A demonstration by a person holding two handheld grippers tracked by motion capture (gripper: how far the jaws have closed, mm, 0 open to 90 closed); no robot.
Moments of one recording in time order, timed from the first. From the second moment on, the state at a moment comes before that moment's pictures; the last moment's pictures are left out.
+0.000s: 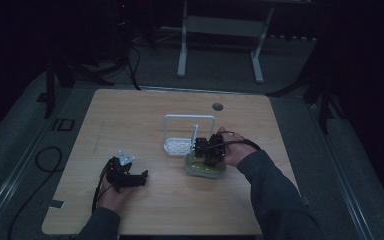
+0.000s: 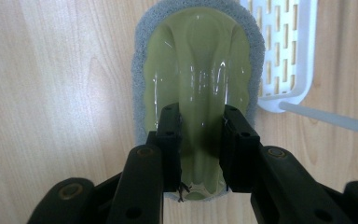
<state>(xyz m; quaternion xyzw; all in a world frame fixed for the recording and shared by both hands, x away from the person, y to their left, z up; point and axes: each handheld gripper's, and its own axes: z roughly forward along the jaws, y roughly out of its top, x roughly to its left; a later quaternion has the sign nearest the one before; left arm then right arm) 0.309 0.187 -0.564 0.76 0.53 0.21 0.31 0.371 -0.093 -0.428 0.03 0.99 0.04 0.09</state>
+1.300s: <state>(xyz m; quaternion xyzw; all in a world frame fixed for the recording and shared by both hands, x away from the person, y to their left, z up) 0.309 0.187 -0.564 0.76 0.53 0.21 0.31 0.376 -0.075 -0.427 0.01 0.99 0.05 0.15</state>
